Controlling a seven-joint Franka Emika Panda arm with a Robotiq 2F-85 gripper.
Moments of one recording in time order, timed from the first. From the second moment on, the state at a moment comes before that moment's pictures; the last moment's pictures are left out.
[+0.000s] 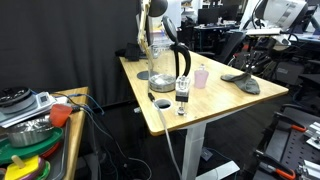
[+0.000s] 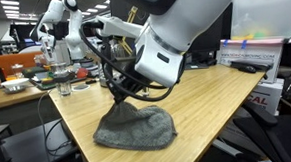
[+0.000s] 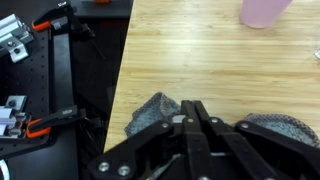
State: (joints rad) arm -0.39 0.30 -0.43 -2.22 0.68 1.87 0.60
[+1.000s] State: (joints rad) arm -0.41 0.44 -0.45 -2.21 0.76 1.97 0.73
